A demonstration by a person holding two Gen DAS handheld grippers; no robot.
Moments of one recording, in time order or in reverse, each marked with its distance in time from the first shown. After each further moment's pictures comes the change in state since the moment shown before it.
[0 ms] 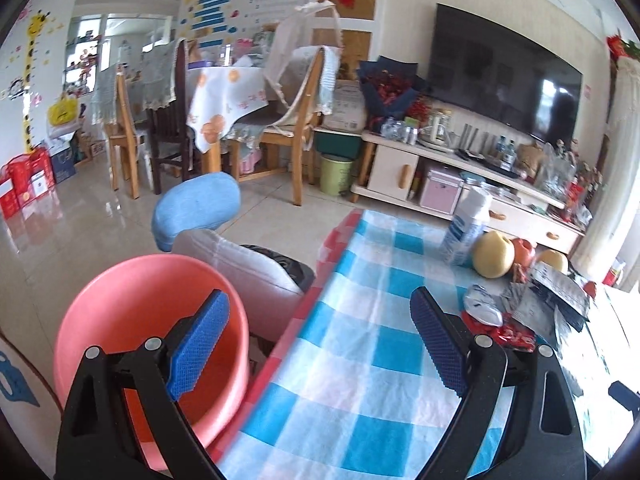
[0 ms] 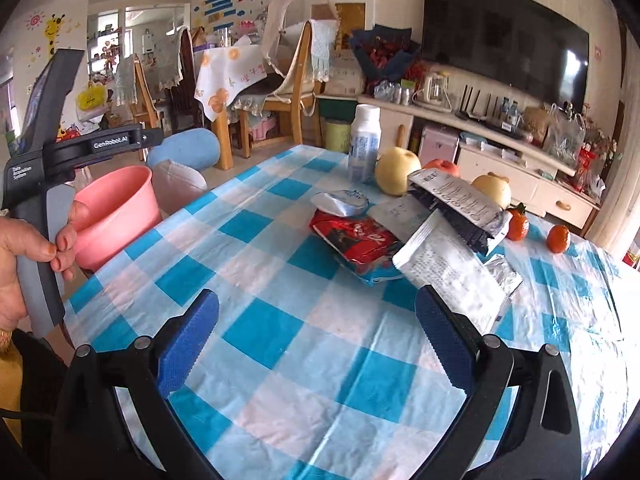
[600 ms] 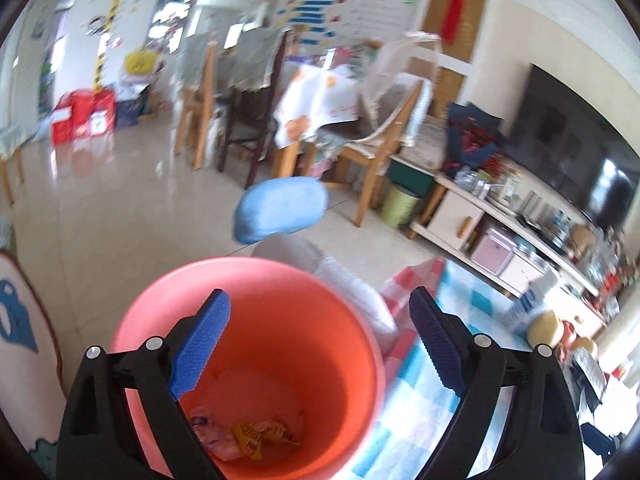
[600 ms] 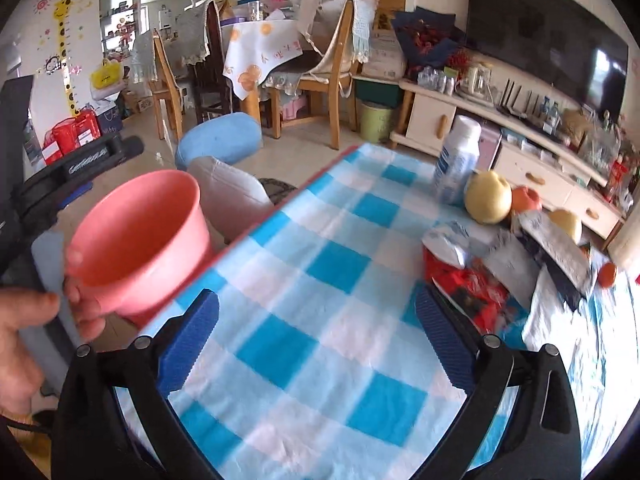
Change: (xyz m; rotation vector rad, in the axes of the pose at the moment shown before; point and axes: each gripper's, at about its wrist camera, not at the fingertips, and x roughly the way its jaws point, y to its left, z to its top) left arm 0.000 0.114 0.008 -0.279 -0.067 0.158; right arm 0.058 0.104 0.066 -0.022 0.130 0.084
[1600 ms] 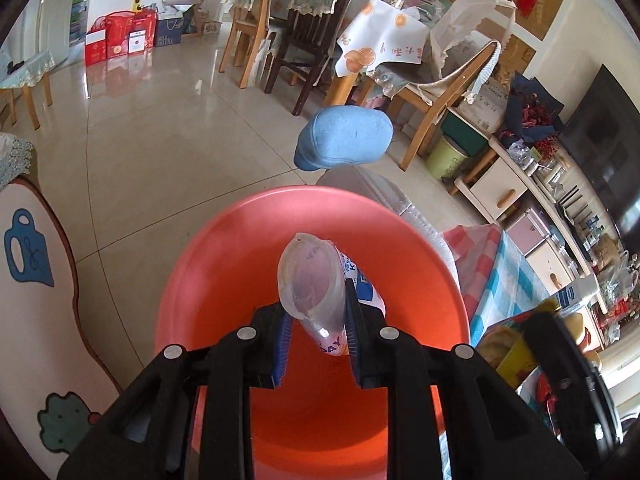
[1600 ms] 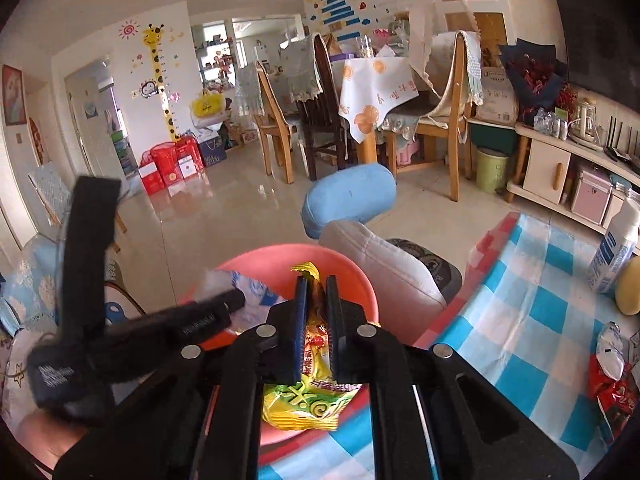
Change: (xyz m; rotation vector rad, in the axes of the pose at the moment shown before) left arm 0.031 0.079 0.001 -0.196 0.288 0.130; right arm 0.066 0.107 0.077 -0.093 -0.170 0.390
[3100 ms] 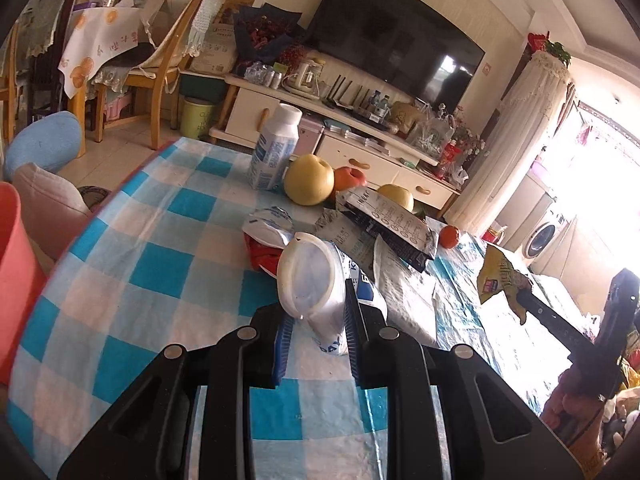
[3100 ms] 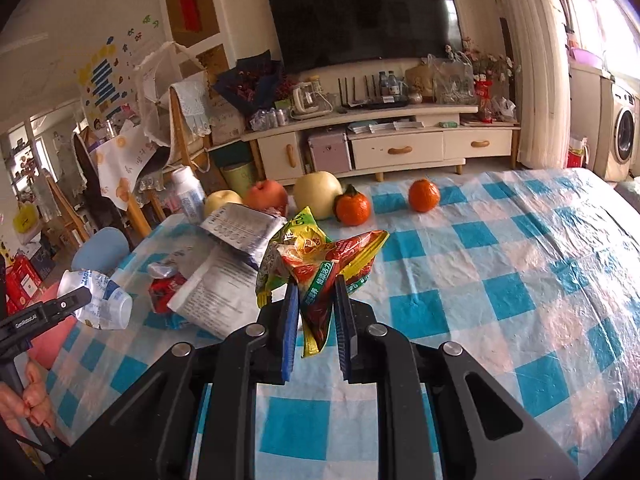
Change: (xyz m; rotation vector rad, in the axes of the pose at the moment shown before) left arm -0.065 -0.249 -0.191 0.554 0.081 -0.651; right arm -0.345 -0.269 -0.178 0.437 -0.149 -0.661
